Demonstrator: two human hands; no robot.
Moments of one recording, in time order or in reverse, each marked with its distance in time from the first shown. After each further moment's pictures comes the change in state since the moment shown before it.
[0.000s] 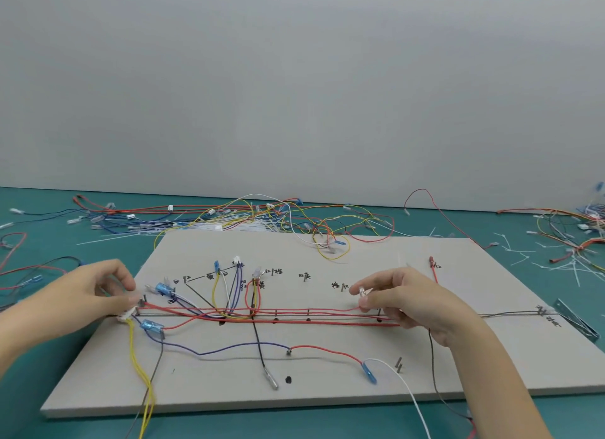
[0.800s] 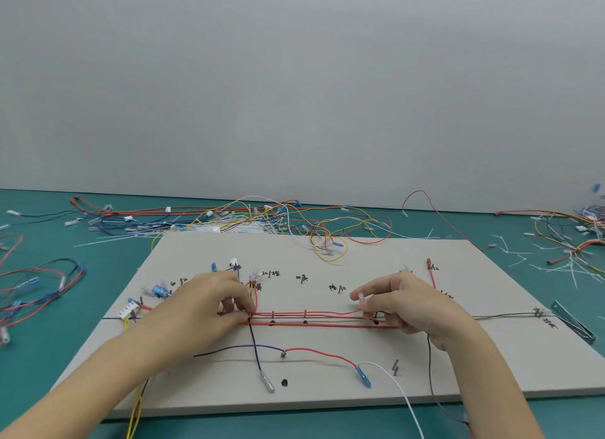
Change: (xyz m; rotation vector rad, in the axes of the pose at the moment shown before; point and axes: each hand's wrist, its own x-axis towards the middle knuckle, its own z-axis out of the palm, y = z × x) left_hand -0.013 0.130 0.086 0.100 -0.043 0.529; right_hand 0.000 0.003 0.001 -0.056 0.025 0.056
